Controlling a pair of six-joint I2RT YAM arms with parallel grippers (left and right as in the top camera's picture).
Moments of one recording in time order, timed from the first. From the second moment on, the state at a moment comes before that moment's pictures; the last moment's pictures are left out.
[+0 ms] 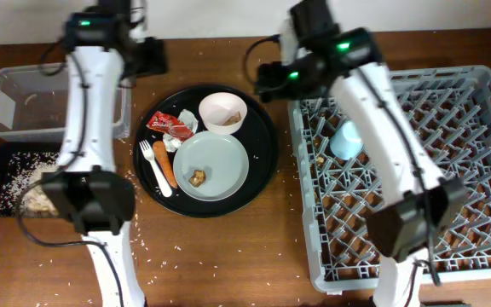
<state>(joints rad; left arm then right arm) -0.03 2.28 2.49 -1.35 0.04 -0.17 0.38 2.07 2.18 -1.21 -0.24 0.25</state>
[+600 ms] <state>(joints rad) 0.11 2.28 2.49 -1.42 0.04 -0.18 0.46 2.44 2.17 -0.98 -0.16 0.47</state>
